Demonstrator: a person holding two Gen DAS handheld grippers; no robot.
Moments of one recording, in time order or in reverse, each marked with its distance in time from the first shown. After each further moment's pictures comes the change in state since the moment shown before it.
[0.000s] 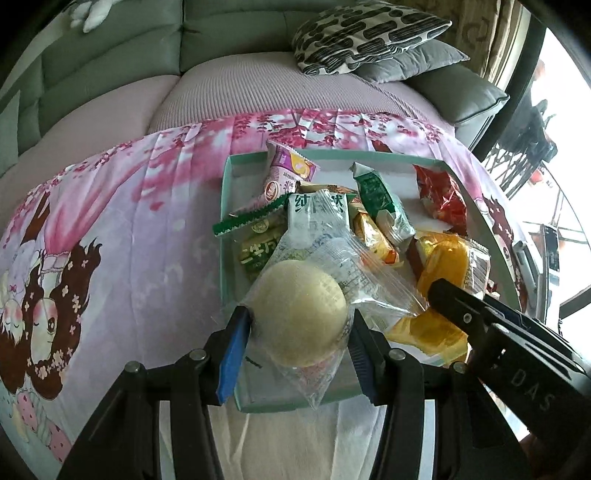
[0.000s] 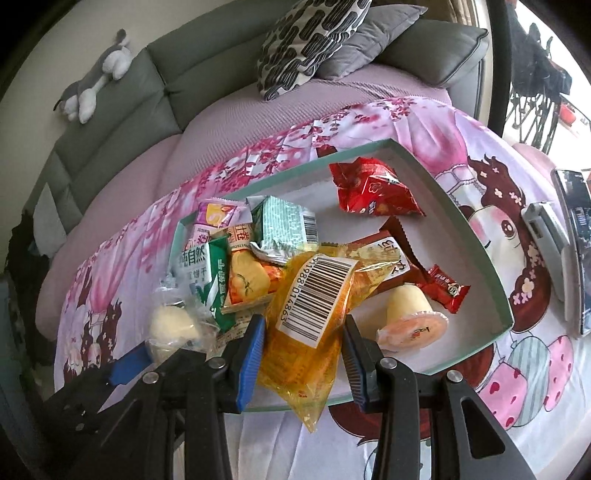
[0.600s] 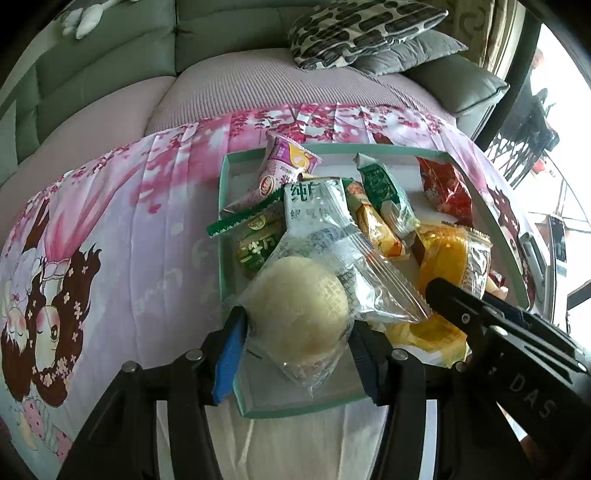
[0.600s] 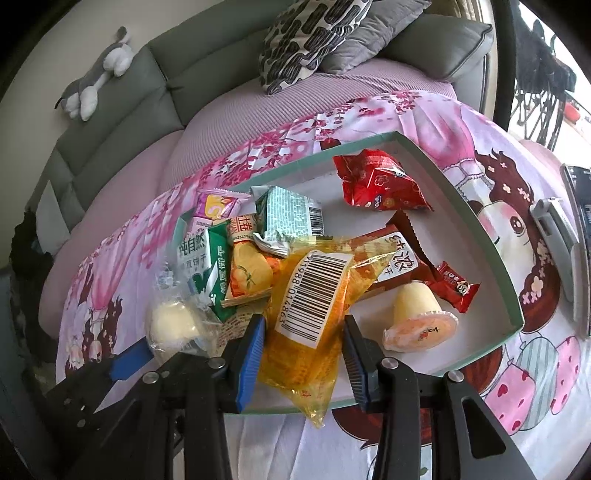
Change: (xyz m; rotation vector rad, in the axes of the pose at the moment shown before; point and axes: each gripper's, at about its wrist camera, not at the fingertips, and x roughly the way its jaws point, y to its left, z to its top) left arm 0.006 -0.003 0.000 0.037 0.027 0.023; right arm 0.004 0.000 0.002 -0.009 0.015 0.009
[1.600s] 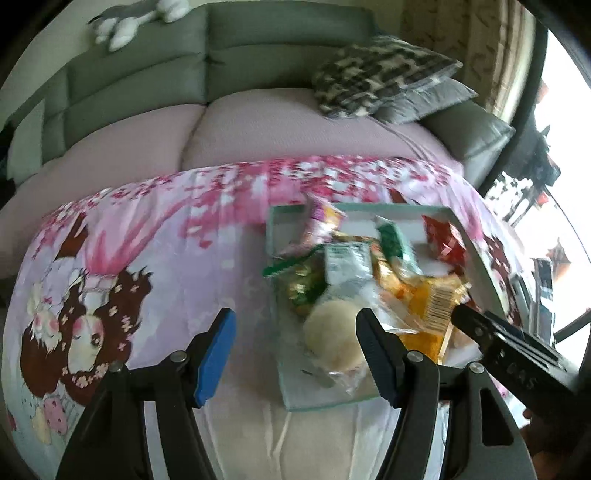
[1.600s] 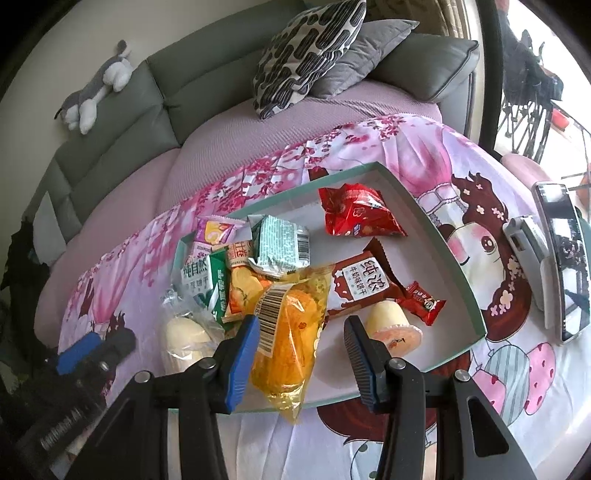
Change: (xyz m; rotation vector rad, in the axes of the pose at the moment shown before) left arm -0.056 0.034 0.009 -0.100 -0.141 0.038; right arm -0.026 -0.004 0.005 0.008 -0.058 -0.028
